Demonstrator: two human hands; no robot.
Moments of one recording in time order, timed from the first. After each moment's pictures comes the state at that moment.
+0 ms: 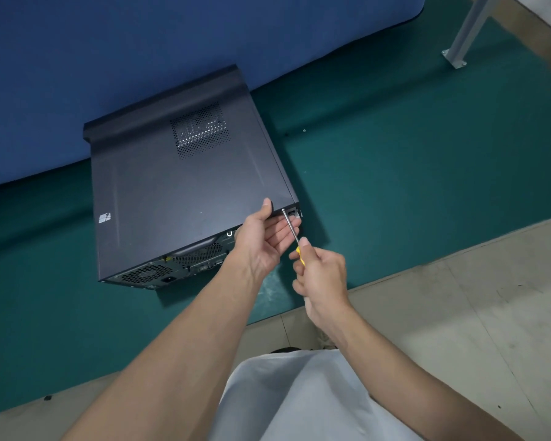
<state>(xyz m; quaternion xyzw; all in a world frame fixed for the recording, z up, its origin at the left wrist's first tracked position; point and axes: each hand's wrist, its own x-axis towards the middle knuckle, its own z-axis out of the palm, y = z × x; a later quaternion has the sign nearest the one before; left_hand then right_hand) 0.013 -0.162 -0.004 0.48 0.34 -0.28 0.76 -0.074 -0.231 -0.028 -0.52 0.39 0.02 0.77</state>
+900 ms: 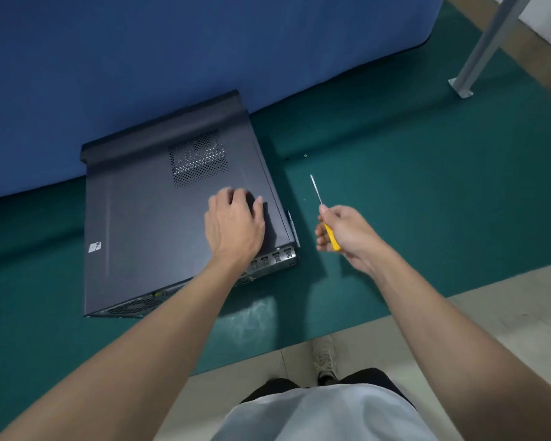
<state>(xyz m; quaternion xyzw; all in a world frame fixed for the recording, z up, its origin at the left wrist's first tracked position) 0.070 -0.159 0.002 0.99 0.00 0.03 0.16 0.026 -0.334 -0.018 -0.62 0.28 0.16 0.71</state>
